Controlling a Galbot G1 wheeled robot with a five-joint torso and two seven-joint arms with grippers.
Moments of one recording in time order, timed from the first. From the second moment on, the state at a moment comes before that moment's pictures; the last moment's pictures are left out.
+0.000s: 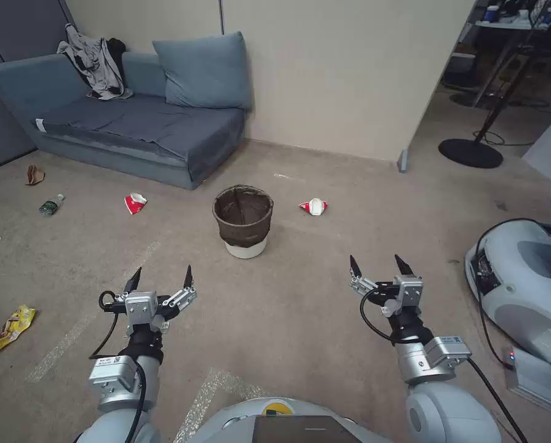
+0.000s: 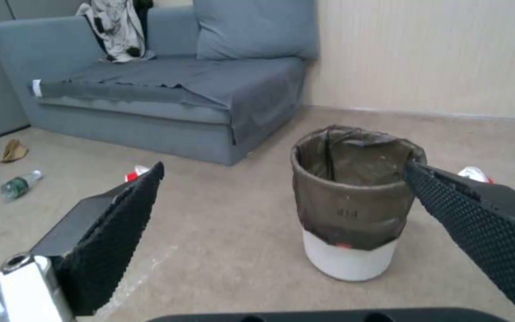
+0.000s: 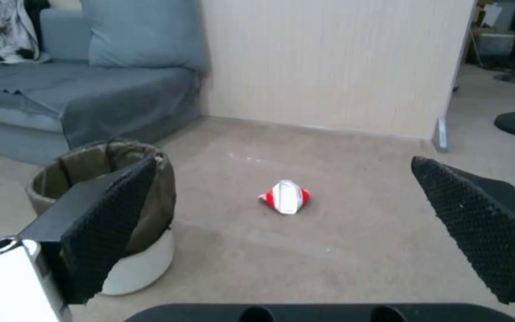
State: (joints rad) left arm 1.93 -1.55 -0.56 -2.50 -0.01 0.10 -0.10; right arm -1.78 1.55 0.64 2.38 0.11 -0.09 -0.09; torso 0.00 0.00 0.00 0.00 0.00
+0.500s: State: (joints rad) left arm 1.93 -1.55 -0.56 -2.50 -0.01 0.11 -0.10; right arm -1.78 1.55 0.64 2.38 0.11 -0.09 -0.08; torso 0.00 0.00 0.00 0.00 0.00
